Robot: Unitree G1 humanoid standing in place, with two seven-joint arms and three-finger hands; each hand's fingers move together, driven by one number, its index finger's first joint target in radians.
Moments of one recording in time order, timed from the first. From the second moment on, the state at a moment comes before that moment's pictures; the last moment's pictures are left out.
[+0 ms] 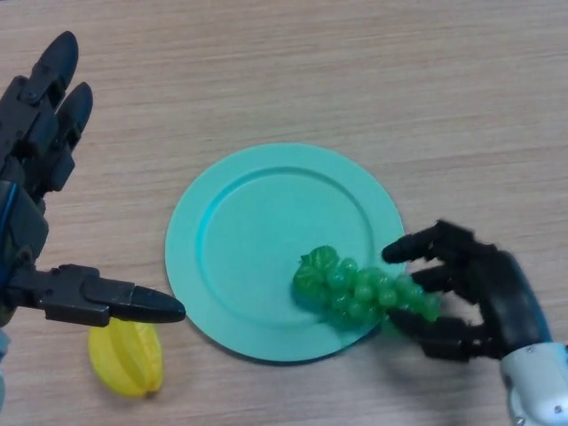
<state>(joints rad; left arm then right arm) 0.04 0.26 0.25 -0.65 -0.15 0.22 -0.25 0.03 -0.18 0.15 -0.34 -0.20 0.42 -0.04</state>
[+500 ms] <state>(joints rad) 0.03 0.26 0.26 -0.65 -0.19 0.22 -0.25 -0.20 -0.18 0.23 -0.67 -0.15 0.71 -0.05</state>
